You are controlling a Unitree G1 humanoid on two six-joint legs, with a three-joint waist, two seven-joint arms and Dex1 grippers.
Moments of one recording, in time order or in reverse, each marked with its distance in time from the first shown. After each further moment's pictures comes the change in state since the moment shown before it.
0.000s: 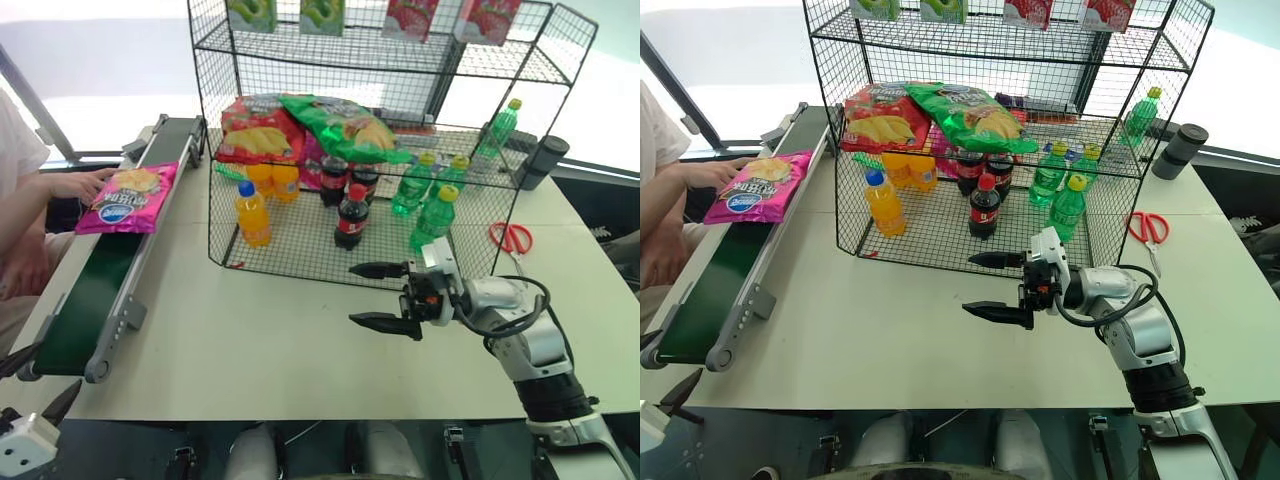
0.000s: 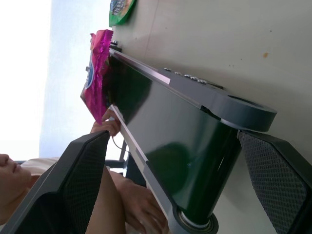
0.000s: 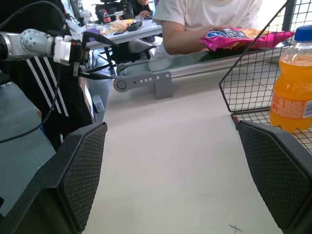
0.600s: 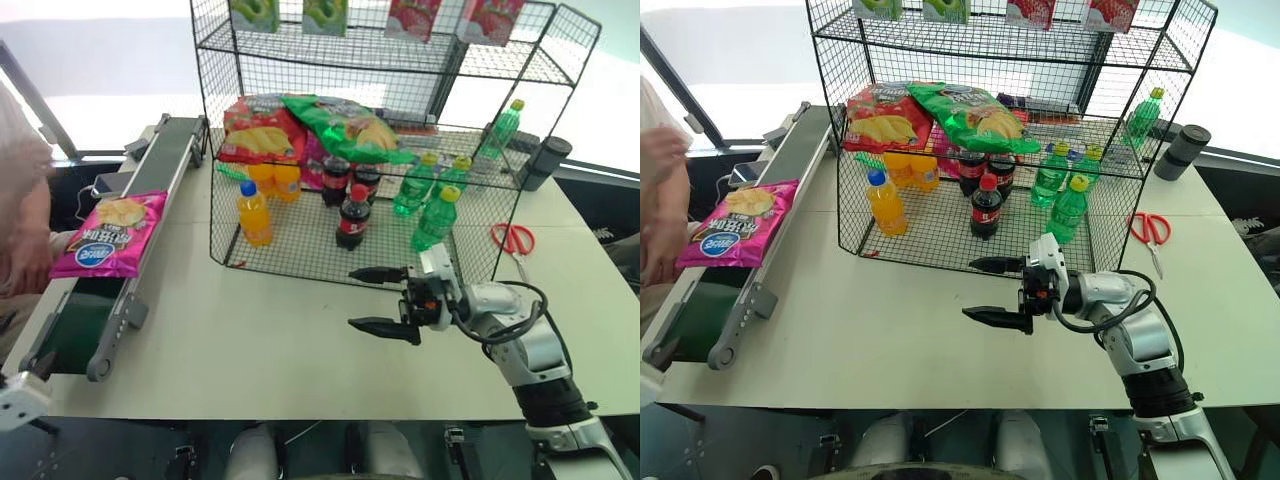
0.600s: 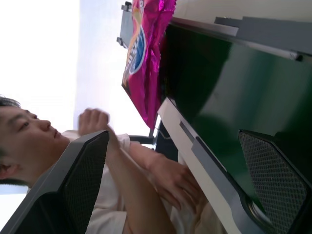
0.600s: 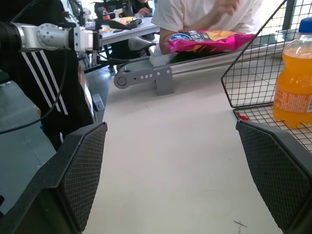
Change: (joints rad) left arm -0.153 0.132 -0.129 0.106 0.084 0.167 0.209; right arm 0.028 0.006 0.011 -0.010 -0.011 -0.014 -0.013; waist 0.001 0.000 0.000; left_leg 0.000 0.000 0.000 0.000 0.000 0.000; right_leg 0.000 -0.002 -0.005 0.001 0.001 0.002
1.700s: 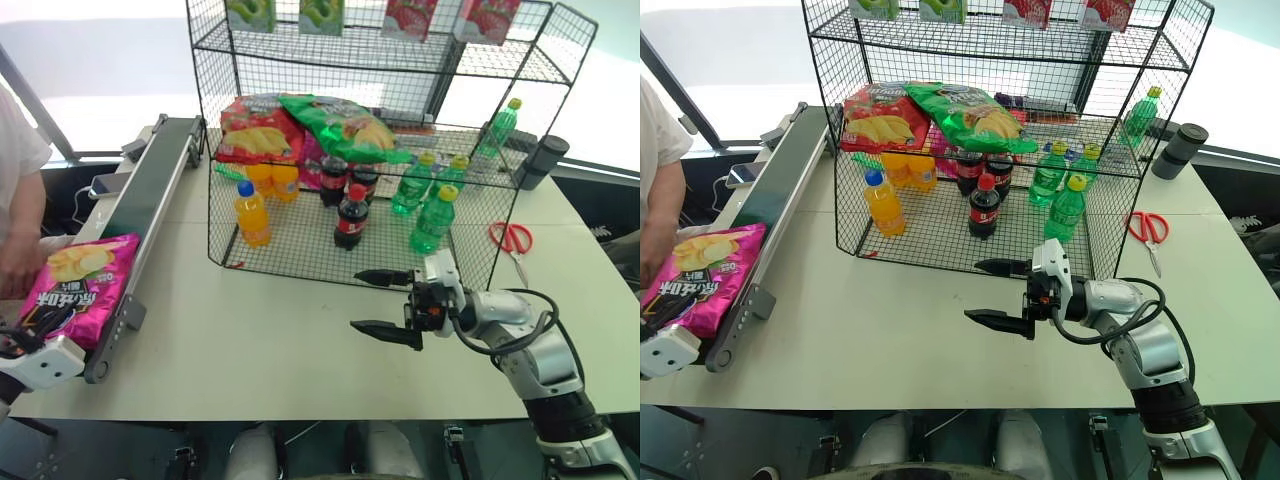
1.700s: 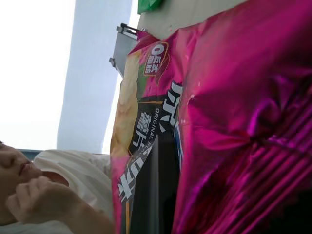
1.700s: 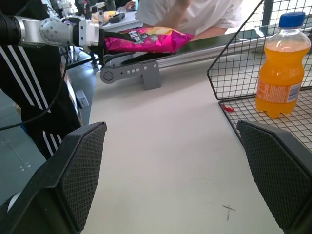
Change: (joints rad) left arm -0.143 0.068 -0.212 0.036 -0.112 0.077 0.007; right arm 0.069 -0.031 -0.015 -0.077 -0.001 0.001 -0.077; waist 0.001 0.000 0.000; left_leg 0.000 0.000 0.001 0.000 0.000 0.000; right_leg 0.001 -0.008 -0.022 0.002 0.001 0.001
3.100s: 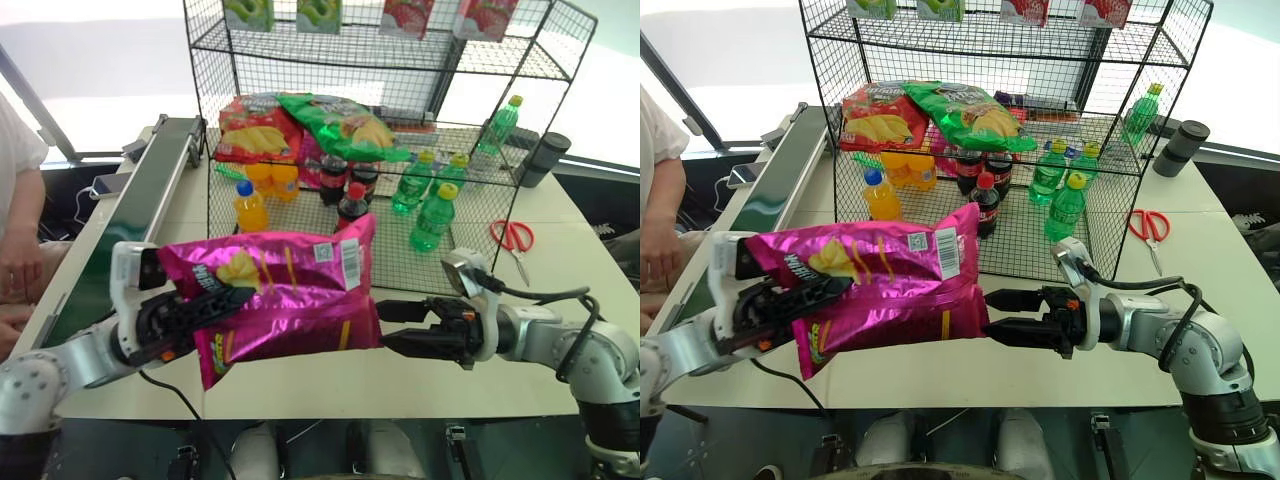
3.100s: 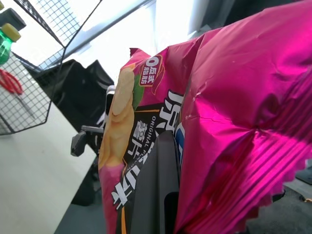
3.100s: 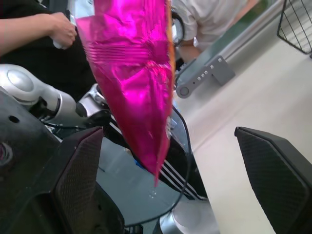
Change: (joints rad) left arm -0.363 -0.163 -0.243 -0.747 -2.115 1.848 -0.749; right arm -0.002 -0.146 -0.166 -0.175 0.640 0.755 -0.172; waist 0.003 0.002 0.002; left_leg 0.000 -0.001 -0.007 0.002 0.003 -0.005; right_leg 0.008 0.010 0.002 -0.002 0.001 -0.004
